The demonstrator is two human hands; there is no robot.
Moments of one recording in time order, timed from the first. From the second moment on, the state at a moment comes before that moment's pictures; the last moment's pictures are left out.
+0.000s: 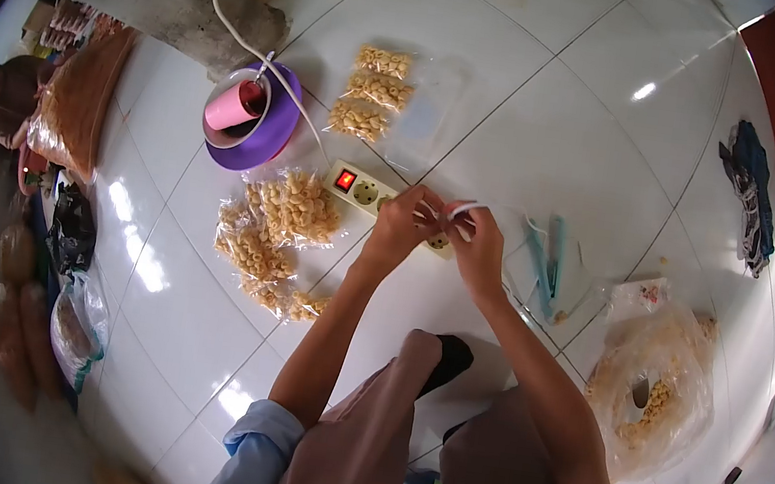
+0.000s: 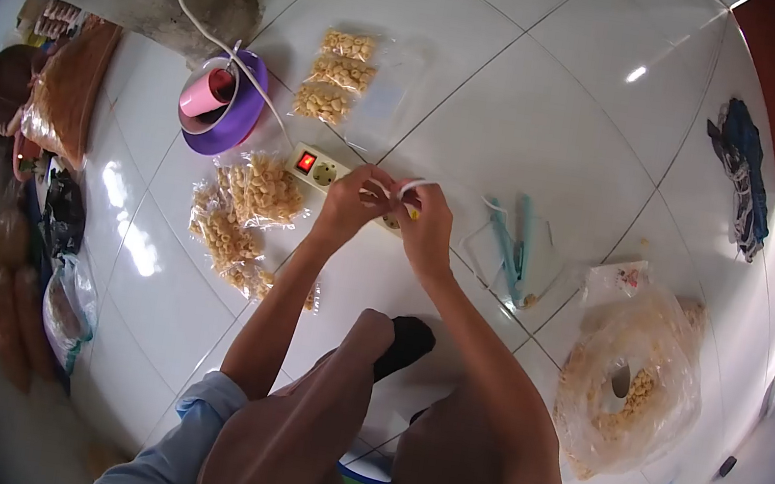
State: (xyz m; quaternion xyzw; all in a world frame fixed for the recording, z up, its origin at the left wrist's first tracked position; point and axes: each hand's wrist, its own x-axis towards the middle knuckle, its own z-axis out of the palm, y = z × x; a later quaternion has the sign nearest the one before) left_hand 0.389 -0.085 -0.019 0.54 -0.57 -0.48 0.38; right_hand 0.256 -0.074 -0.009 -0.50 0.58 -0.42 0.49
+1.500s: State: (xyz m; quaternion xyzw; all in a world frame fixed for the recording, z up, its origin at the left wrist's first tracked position) left_hand 0.377 -0.040 -0.055 0.62 -0.68 -0.19 0.34; right_hand 0.249 -0.055 -0.045 -0.76 0.53 -0.27 0.27
